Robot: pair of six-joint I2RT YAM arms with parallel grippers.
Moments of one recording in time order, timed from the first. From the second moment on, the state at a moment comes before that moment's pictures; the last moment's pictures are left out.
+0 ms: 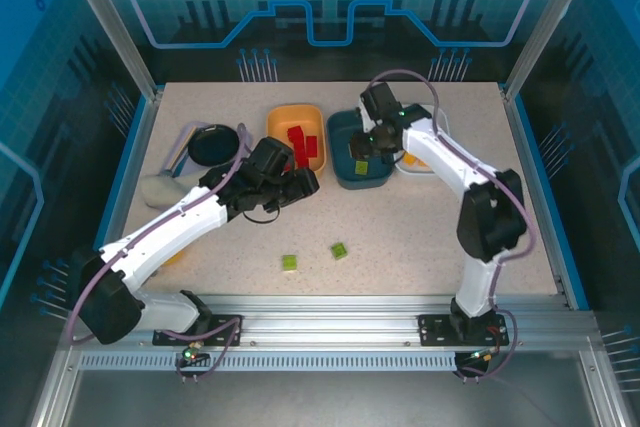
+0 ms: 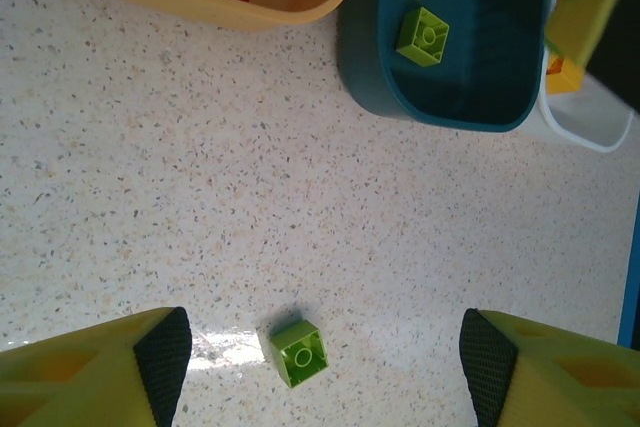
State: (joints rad) left arm -0.63 1.33 1.13 -0.70 0.02 -1.00; right arm 0.44 1.91 1.68 -0.84 -0.08 0.27
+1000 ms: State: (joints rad) left arm -0.63 1.38 1.13 -0.84 0.02 -1.00; right arm 0.44 1.79 1.58 -0.82 -0.12 0.30
